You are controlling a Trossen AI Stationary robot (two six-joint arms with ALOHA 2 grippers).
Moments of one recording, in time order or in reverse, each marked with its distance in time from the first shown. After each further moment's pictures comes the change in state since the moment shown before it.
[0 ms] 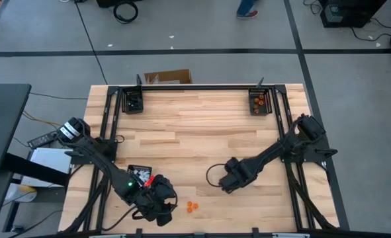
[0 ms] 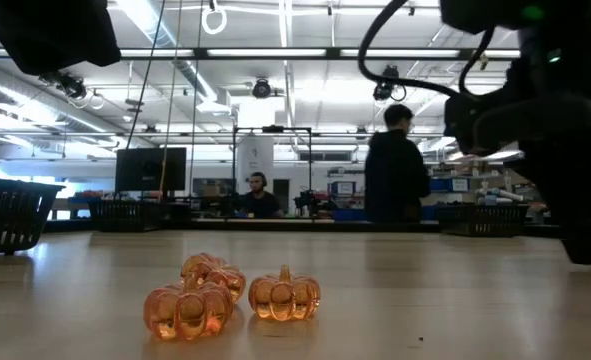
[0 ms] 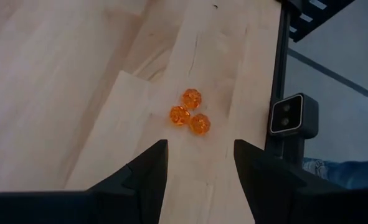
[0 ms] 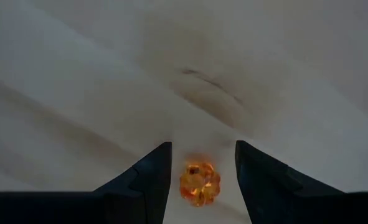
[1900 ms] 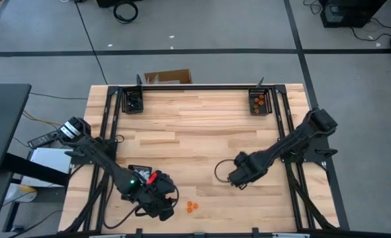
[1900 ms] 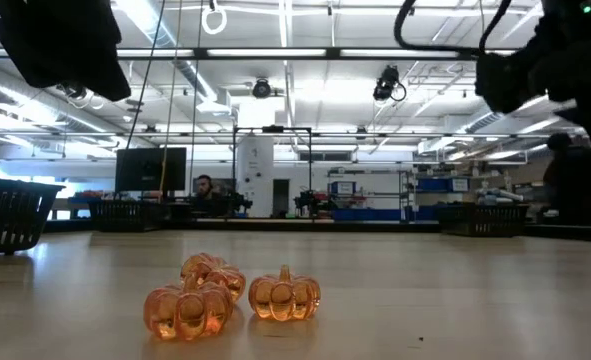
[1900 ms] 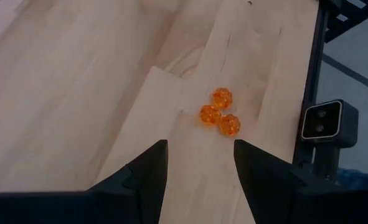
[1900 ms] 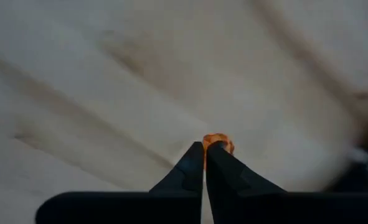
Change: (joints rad) left arm 0.031 0.000 0.000 -0.079 -0.007 -0.047; right arm 0.001 -0.148 -0.002 -0.243 -0.041 -0.094
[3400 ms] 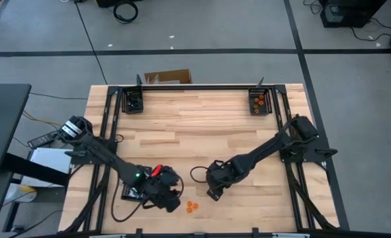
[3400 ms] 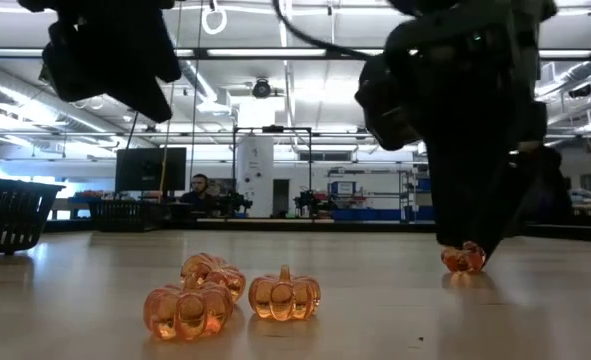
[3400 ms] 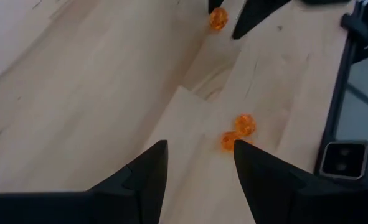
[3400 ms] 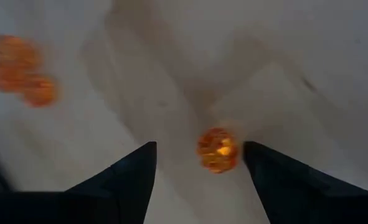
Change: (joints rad) left arm 0.086 0.000 0.000 -0.017 0.019 -0.040; right arm -0.079 0.210 0.036 0.676 -0.022 -0.279
